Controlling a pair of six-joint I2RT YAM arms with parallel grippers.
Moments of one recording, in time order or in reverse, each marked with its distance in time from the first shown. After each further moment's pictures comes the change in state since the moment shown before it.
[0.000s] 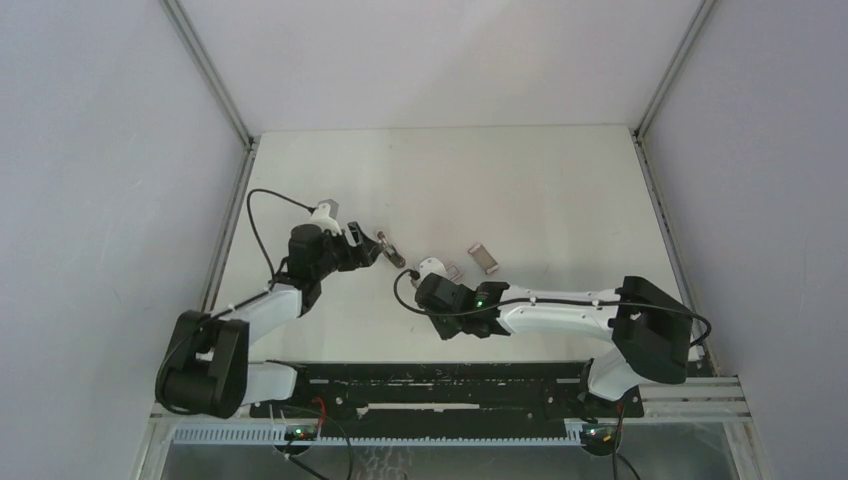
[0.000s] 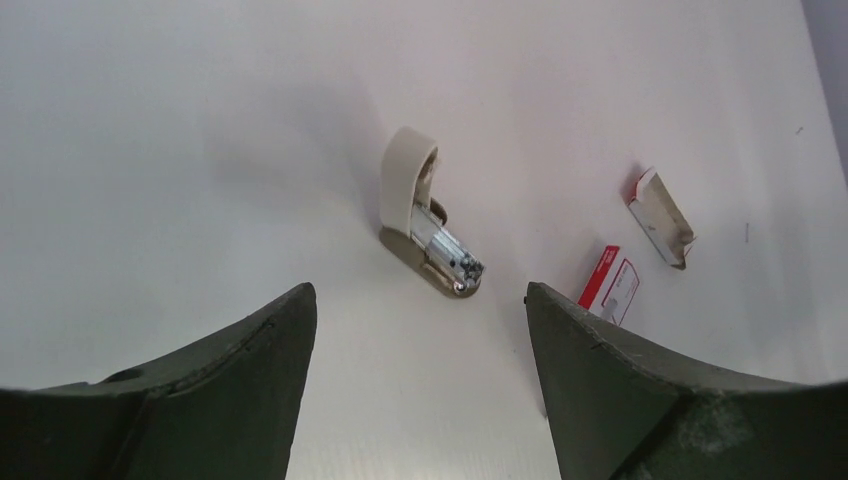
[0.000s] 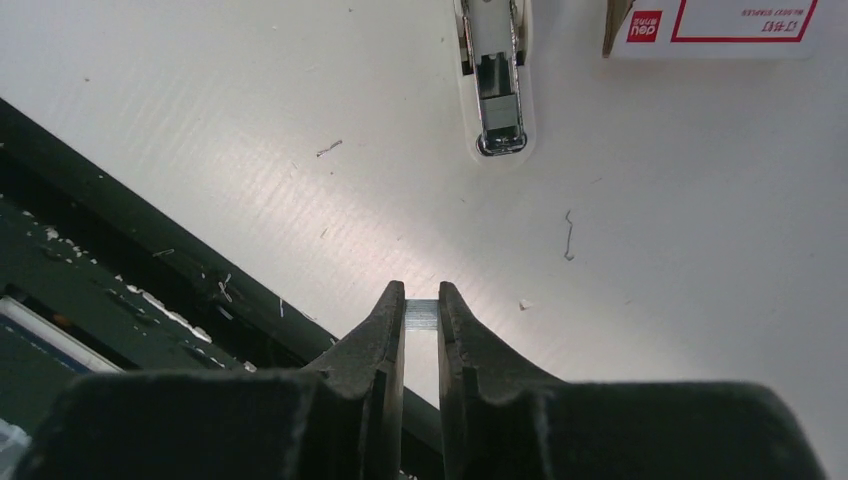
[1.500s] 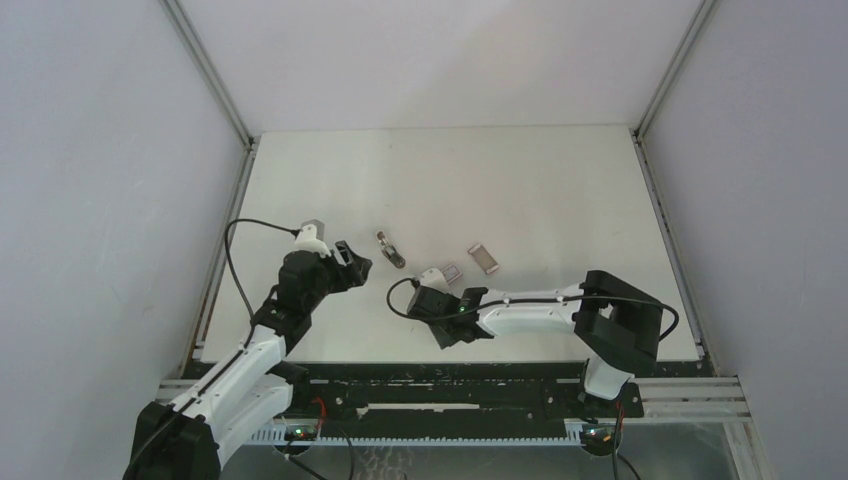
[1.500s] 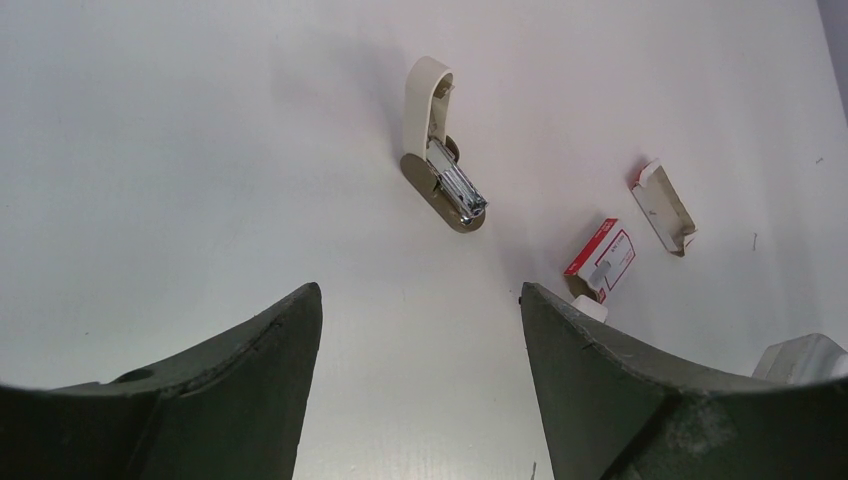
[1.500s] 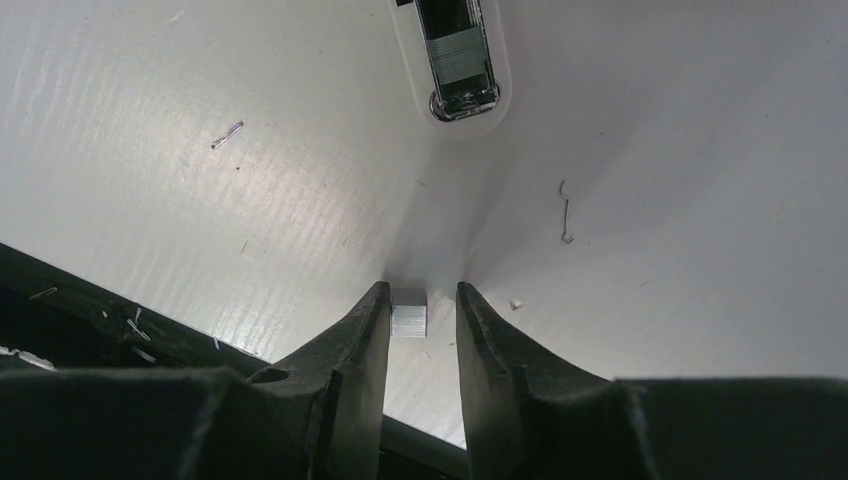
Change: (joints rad) left arm -0.102 -0.406 -0.081 -0.299 -0.233 -0.069; right arm 0.029 0.115 0.002 -0.038 0.063 0.092
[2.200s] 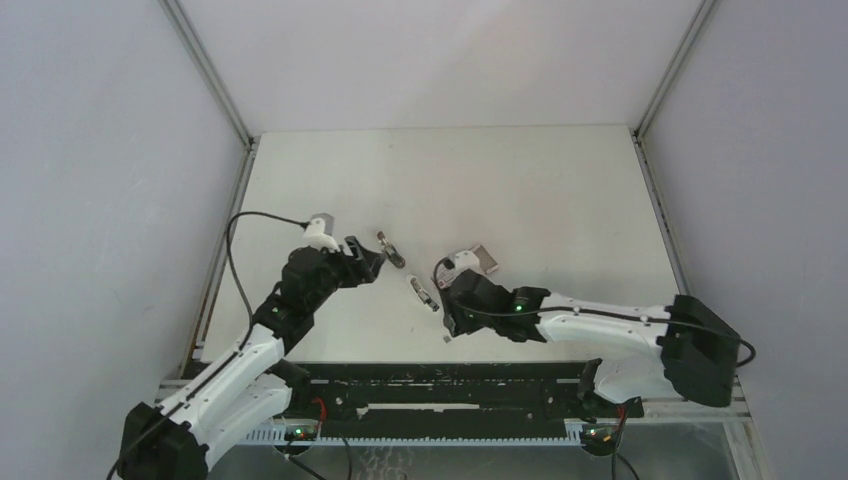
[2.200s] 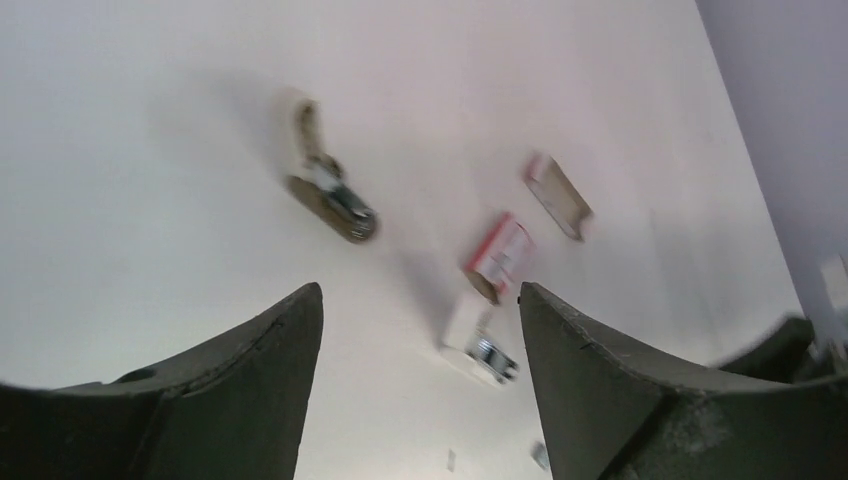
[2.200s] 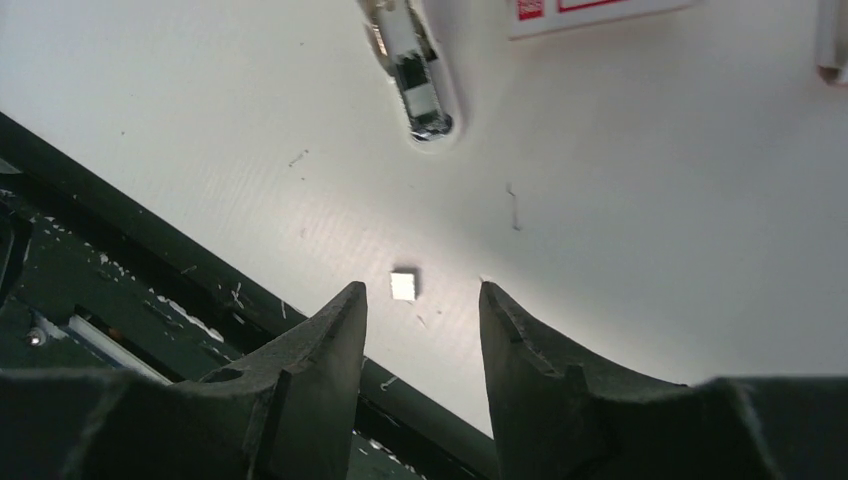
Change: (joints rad) left arm -0.183 0.000 0.108 -0.048 -0.004 -0.043; right arm -0.127 -0.428 -0.260 0.172 -0.104 0.002
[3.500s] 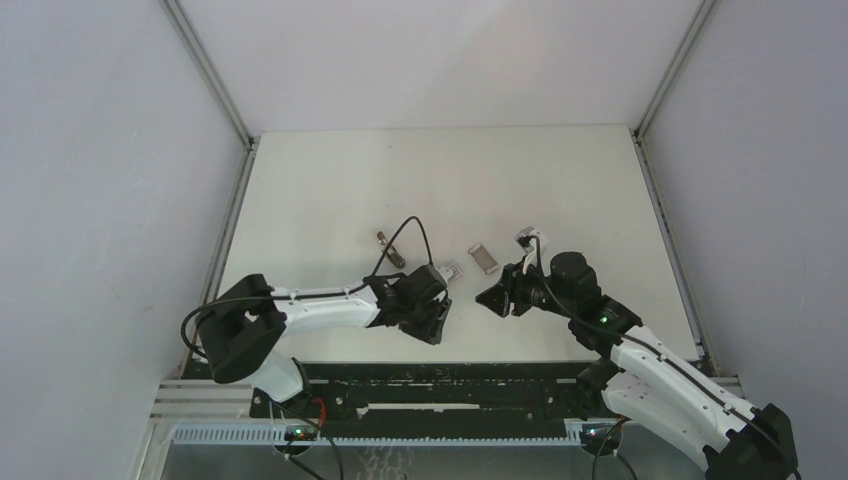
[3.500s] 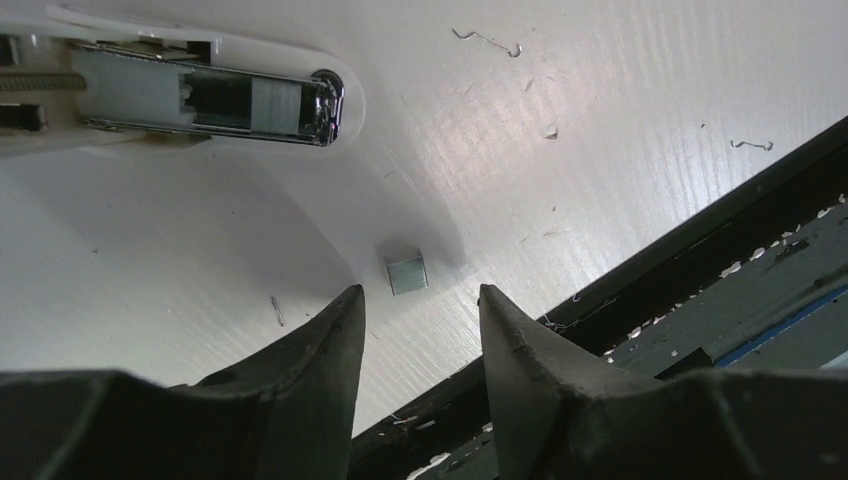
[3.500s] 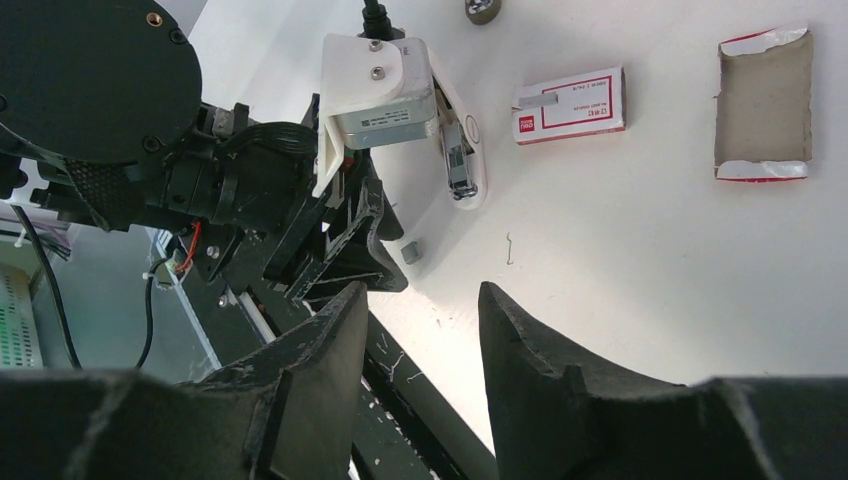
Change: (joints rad) left arm -0.514 0.721 0.355 -0.370 0.035 0.015; right arm -0.463 -0.505 -0.229 0.153 -0.554 -0.134
